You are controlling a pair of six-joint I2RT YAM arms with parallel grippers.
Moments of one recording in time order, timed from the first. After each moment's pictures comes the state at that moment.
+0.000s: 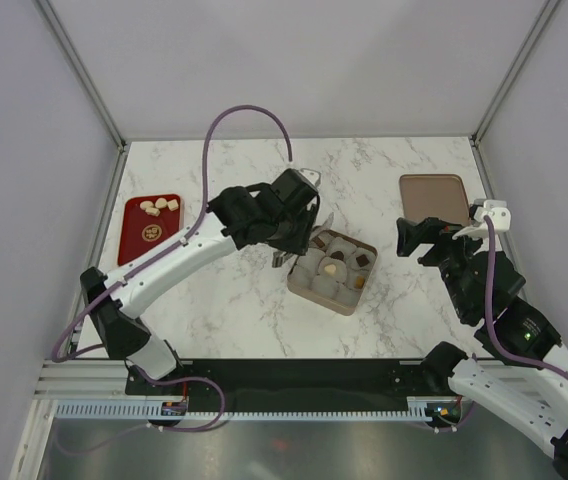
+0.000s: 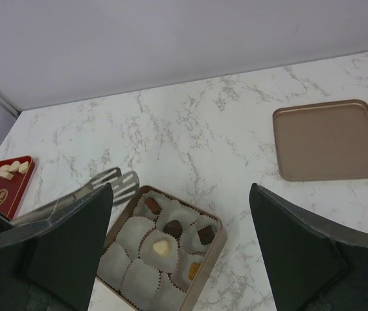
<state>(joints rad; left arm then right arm) -0.97 1.59 1.67 -1.04 -0.17 -0.49 0.72 0.54 0.91 -0.45 0.61 0.34</state>
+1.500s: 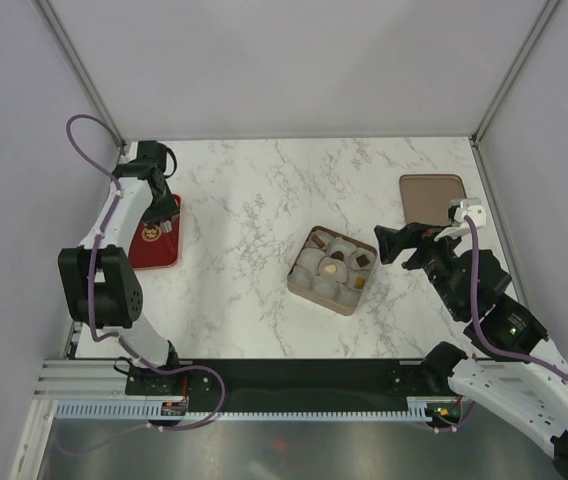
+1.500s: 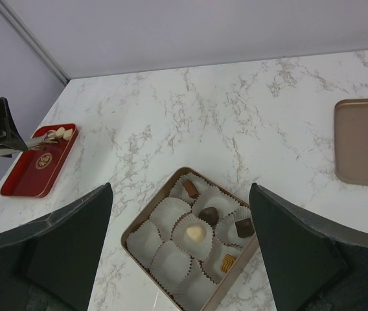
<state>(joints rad) 0.00 1.67 1.43 -0.93 -0.30 -0.42 0.72 0.55 0.84 -0.37 0.41 0.37</state>
